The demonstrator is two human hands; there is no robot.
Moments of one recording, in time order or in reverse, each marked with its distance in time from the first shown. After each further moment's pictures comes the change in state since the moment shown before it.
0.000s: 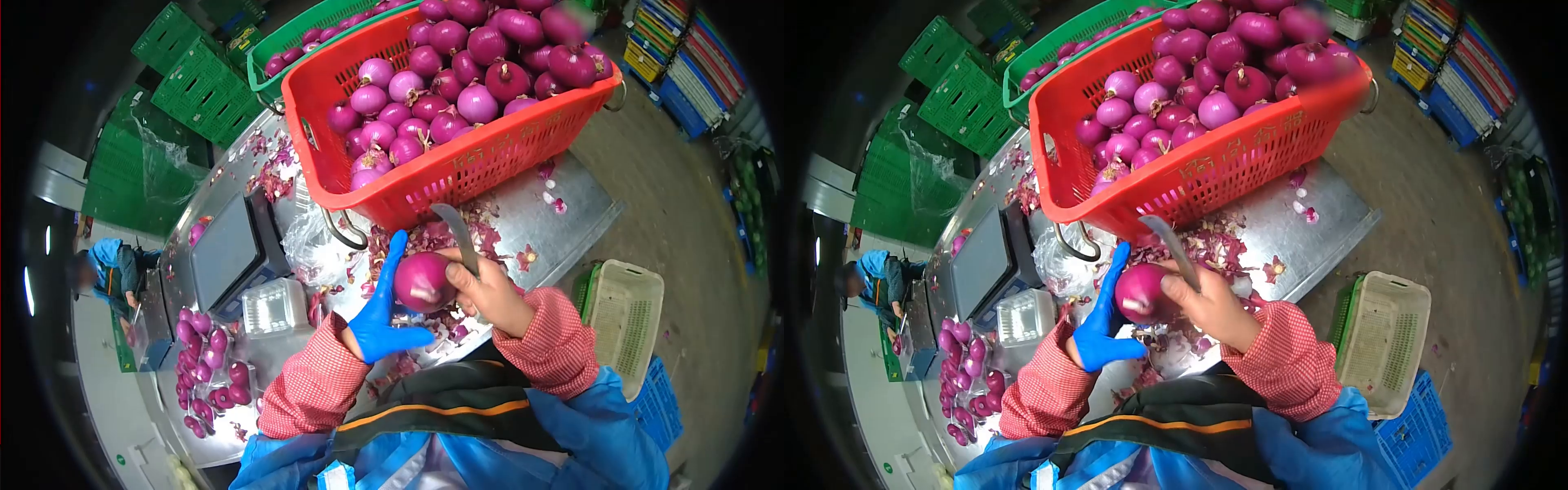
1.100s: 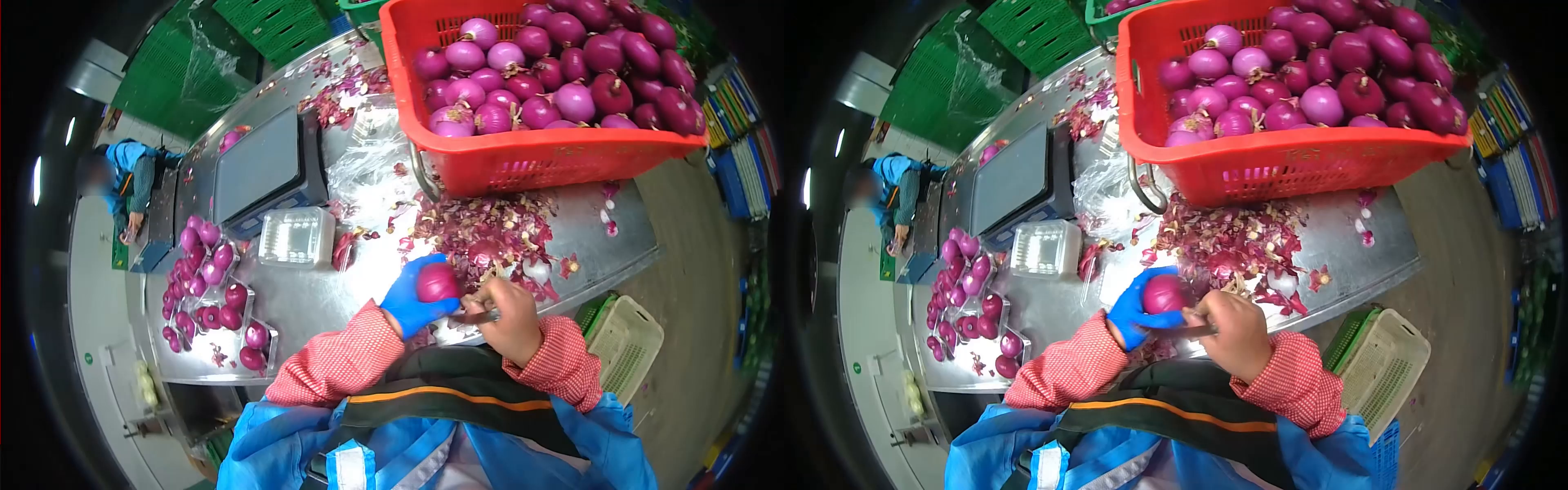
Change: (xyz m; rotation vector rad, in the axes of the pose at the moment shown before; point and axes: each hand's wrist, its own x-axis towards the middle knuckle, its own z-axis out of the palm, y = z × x) left_hand -0.065 -0.080 0.003 -0.113 0.491 -0.306; right_hand -0.013 0.036 0.042 -0.820 0.023 -0.433
